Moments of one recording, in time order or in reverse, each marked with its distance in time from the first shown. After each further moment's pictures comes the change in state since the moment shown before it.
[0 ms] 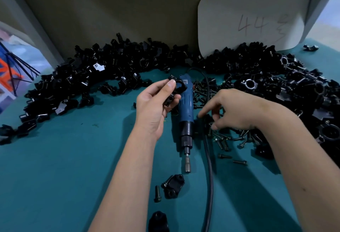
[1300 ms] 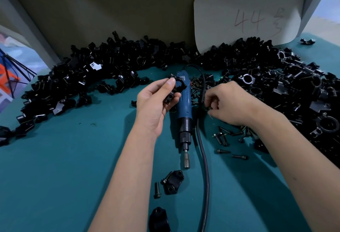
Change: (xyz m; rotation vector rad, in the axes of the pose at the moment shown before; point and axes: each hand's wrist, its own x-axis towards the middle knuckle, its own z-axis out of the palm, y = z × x) left_hand 0.003 -0.005 -0.001 0.034 -0.036 -0.025; right_hand 0.012 0.017 0.021 -0.097 0.308 -0.033
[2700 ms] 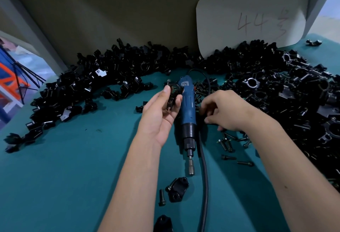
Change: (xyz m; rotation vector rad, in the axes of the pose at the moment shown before) left_hand 0.000 -0.005 -0.005 -0.327 0.034 -0.167; right_hand 0.007 -0.012 0.013 0.298 -0.070 0.156
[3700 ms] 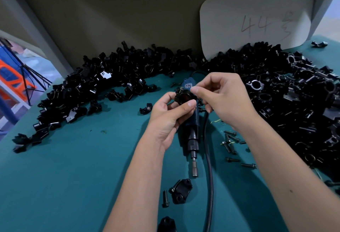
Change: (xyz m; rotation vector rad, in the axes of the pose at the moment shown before) left_hand -0.008 -0.001 0.004 0.291 -0.198 0.005; right_hand 0.002 -0.025 0.007 0.635 0.408 -0.266
